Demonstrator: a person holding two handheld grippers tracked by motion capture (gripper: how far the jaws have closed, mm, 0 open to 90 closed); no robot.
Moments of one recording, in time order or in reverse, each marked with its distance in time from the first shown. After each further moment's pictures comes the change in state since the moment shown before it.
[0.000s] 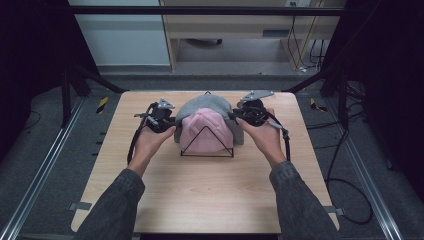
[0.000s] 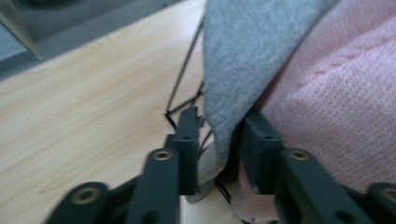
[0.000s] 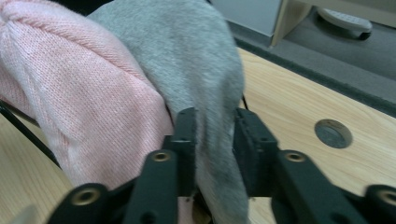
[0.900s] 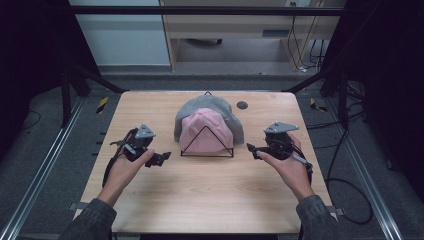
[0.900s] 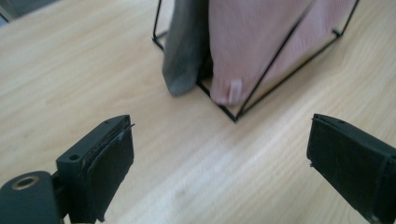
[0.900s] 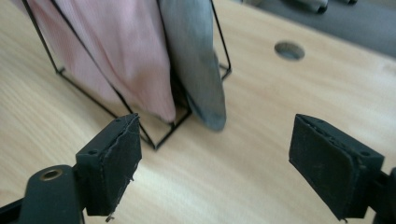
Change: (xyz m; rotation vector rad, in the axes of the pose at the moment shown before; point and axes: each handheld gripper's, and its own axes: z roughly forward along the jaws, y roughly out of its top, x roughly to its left) left arm -0.016 -0.079 -0.061 0.083 -0.041 0.070; right arm 0.010 -0.087 -0.063 0.065 -0.133 0.016
